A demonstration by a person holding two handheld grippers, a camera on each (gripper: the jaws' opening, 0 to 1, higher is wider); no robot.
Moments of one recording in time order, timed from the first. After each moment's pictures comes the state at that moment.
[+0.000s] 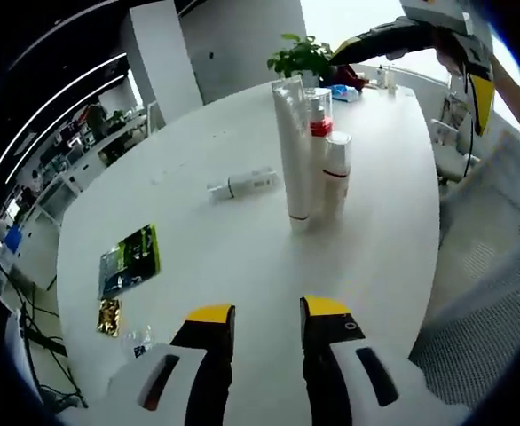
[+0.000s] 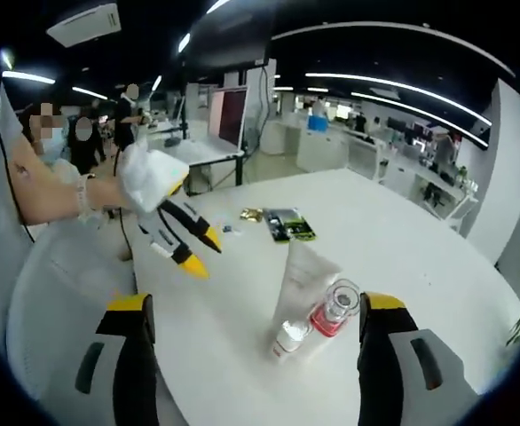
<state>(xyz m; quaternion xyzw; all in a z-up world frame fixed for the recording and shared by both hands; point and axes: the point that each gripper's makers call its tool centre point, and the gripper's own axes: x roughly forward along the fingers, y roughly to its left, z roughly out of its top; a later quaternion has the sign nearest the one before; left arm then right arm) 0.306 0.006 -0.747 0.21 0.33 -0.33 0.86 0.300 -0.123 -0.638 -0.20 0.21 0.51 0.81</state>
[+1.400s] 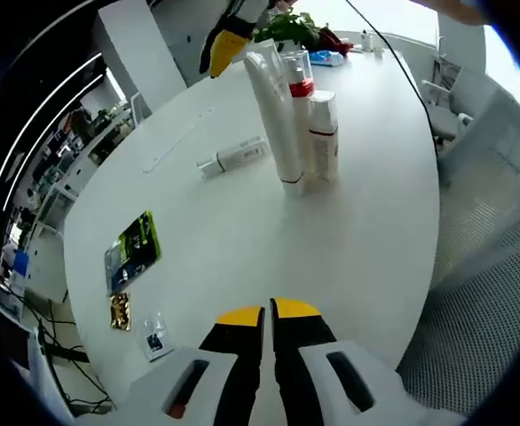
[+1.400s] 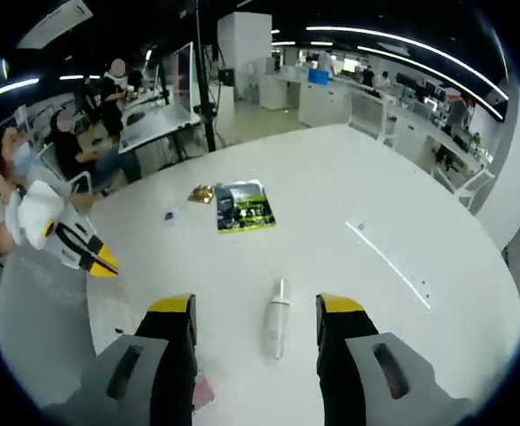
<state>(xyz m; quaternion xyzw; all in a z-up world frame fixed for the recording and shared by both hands) 0.297 0.028 -0.765 0.31 0.37 -0.32 0.82 0.472 -0.104 -0.689 -0.24 0.34 0.49 0.77</state>
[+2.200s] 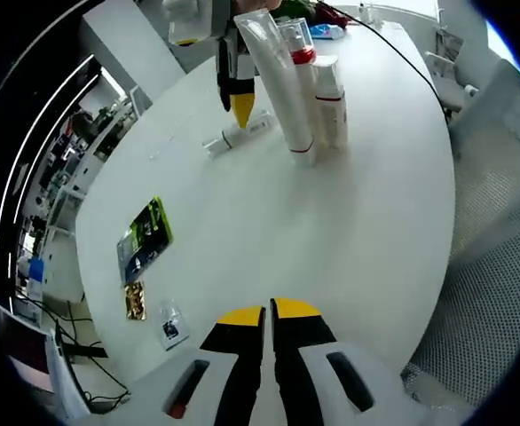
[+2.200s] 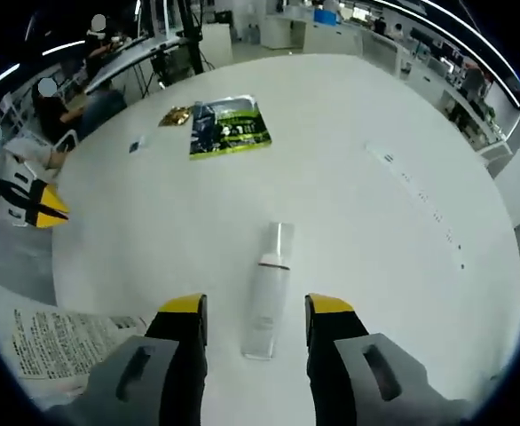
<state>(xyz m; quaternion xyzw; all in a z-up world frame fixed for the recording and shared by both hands) 0.297 0.046 -0.775 0.35 0.39 -0.29 0.80 0.485 -0.109 -0.797 -0.29 0.45 0.47 0.71</state>
